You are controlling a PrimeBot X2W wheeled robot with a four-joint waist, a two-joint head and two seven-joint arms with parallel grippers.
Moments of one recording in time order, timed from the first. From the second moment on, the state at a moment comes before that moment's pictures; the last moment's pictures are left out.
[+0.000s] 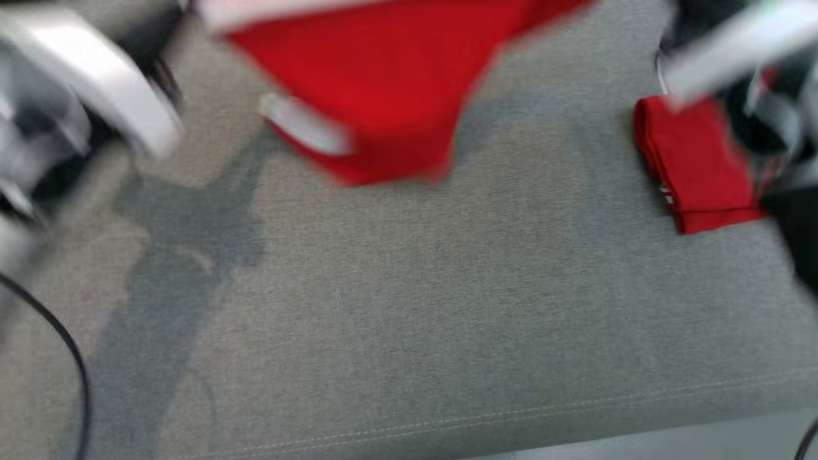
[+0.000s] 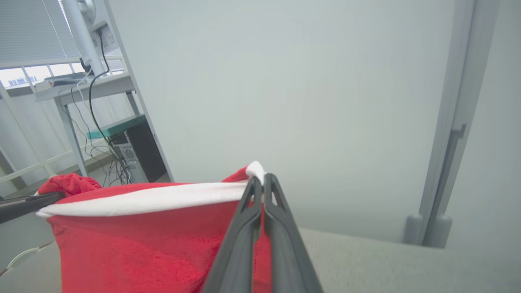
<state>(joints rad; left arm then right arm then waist) -0.92 0.60 -0.60 0.13 -1.02 0.04 0.25 -0.97 -0.30 0.42 0.33 0.71 0.13 0.01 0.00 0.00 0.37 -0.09</state>
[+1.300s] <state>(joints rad) -0.40 0.21 -0.50 0.46 -0.90 -0.03 -0.25 -0.33 -0.27 0.39 0.34 0.82 0.14 -0.24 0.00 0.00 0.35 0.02</state>
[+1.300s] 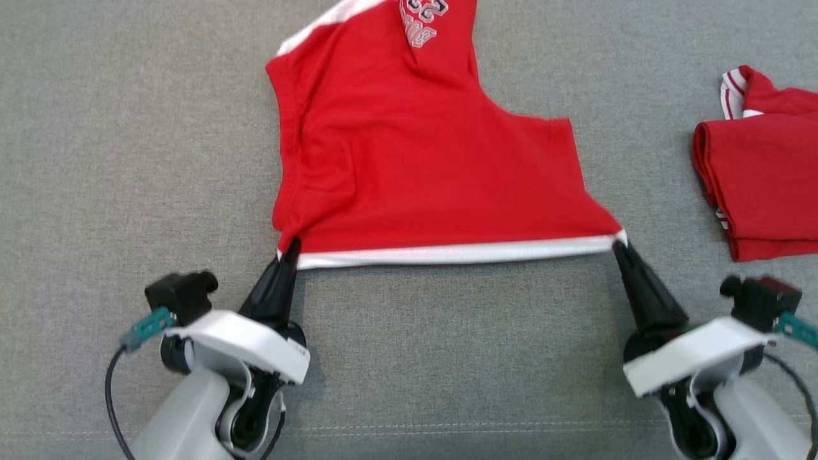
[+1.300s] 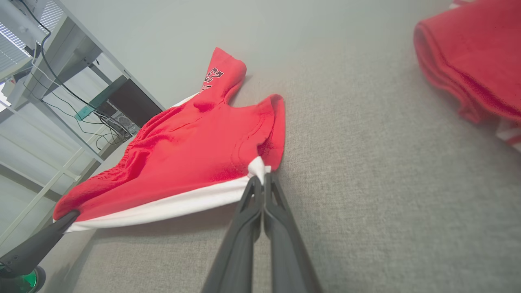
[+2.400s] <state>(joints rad) -1.11 0.38 -0.37 0.42 -0.92 -0.03 0.06 -1.16 -0.16 0.17 0.42 0.55 0.15 0.01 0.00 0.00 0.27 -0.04</state>
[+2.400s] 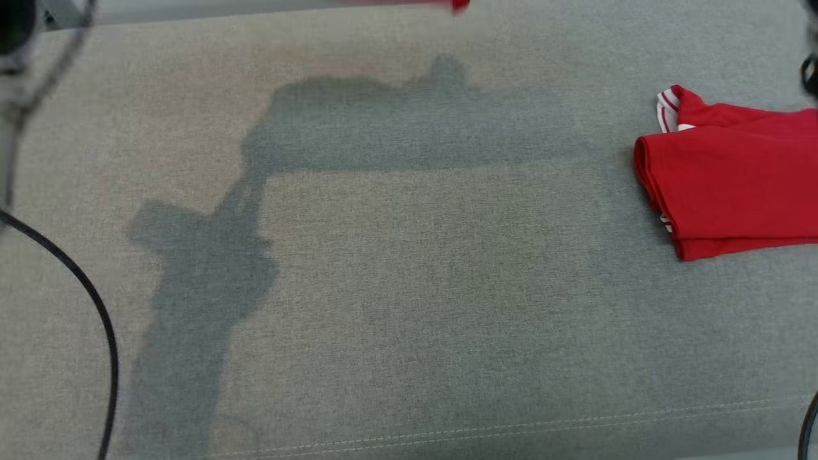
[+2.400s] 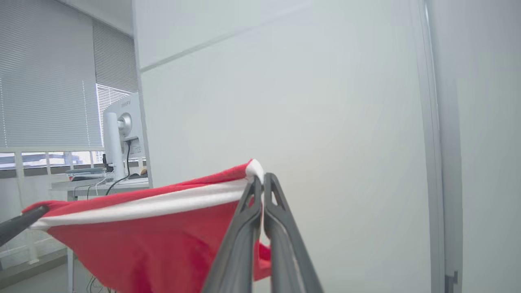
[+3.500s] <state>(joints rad) -0.34 0.19 -0.40 0.37 -0.72 -0.07 -0.25 -0.18 -0.18 0.24 0.22 0.78 0.14 -0.19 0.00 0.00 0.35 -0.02</state>
